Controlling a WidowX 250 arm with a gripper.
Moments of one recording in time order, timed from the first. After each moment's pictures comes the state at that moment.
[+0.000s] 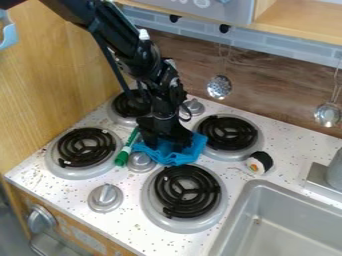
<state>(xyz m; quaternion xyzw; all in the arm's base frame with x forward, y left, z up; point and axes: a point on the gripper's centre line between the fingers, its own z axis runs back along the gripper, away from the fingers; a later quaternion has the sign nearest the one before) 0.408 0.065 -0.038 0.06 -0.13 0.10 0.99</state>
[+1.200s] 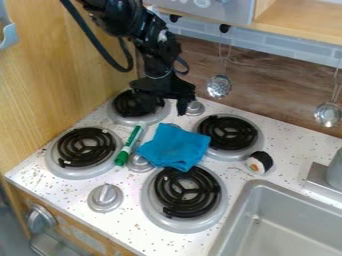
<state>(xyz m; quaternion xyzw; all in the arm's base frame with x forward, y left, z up) 0.413 0.072 0.050 0.03 -0.24 0.19 0.95</state>
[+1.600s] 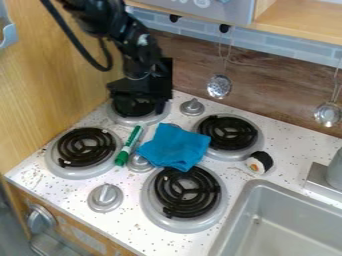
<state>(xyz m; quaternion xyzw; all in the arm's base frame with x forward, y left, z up) 0.393 0.111 0.047 0.07 -0.23 0.26 0.93</state>
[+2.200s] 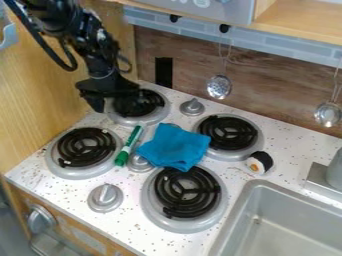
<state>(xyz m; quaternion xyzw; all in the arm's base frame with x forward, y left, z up) 0.379 0.150 0.037 0.05 -0.22 0.23 0.95</state>
